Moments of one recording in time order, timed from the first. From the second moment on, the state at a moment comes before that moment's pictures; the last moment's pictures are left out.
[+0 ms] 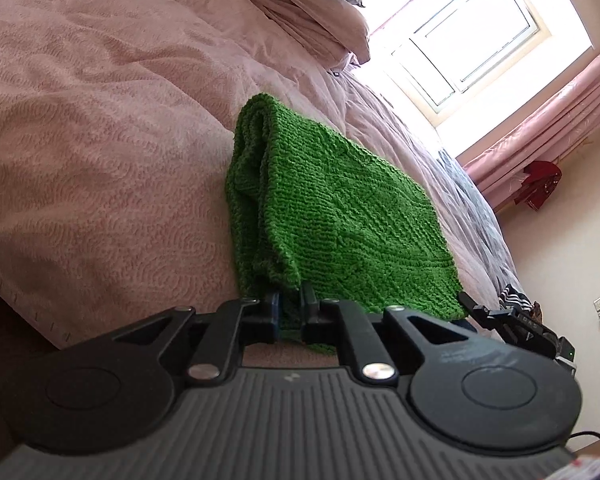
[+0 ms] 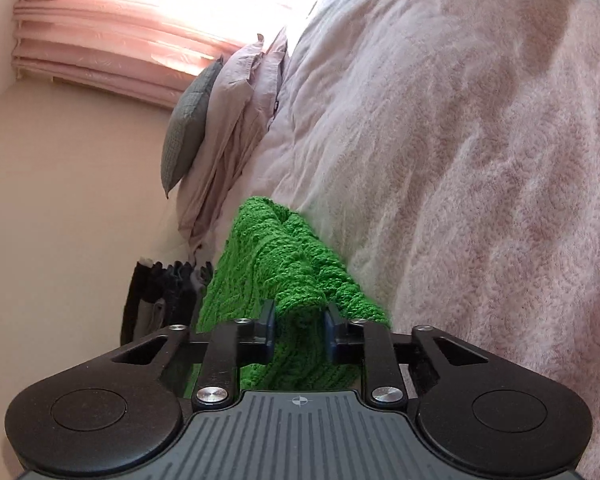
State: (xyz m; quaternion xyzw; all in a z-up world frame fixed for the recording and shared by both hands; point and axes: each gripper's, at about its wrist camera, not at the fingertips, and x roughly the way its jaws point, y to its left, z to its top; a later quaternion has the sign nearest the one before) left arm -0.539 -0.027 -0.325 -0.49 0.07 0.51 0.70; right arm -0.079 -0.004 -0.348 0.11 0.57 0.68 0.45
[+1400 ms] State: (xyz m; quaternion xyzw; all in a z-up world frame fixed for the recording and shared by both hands) left arm -0.557 -0.001 -0.372 -0.61 -0.03 0.43 0.67; right arm -0.101 0.024 -0.370 0.01 0.56 0.69 0.45
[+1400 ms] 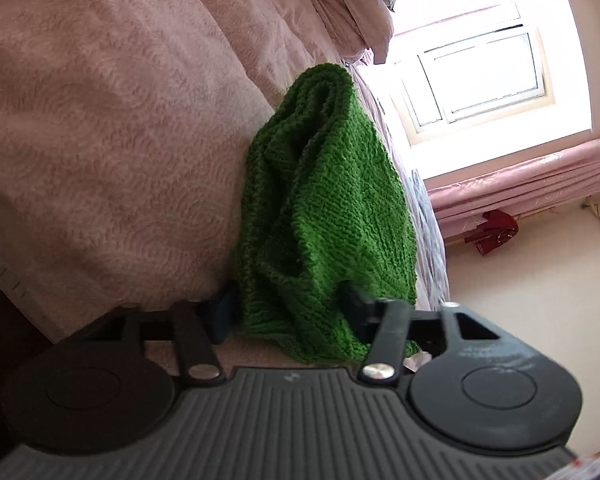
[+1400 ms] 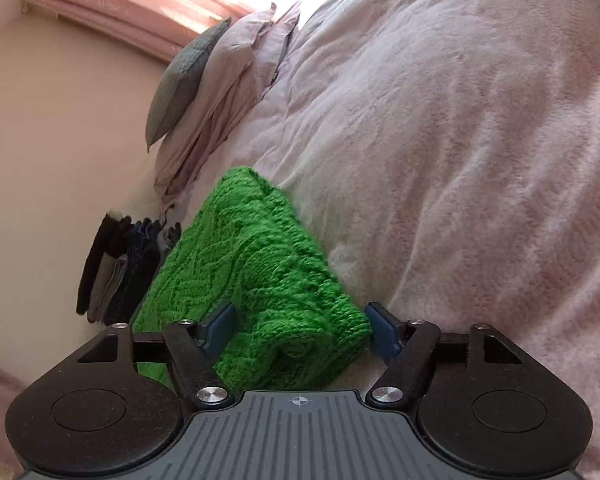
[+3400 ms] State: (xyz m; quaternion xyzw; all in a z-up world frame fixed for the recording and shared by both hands) left arm -0.594 0.104 -0.351 -0.61 0.08 0.40 0.68; right arm -0.126 0.032 -0.359 0.00 0.54 0.68 0.49
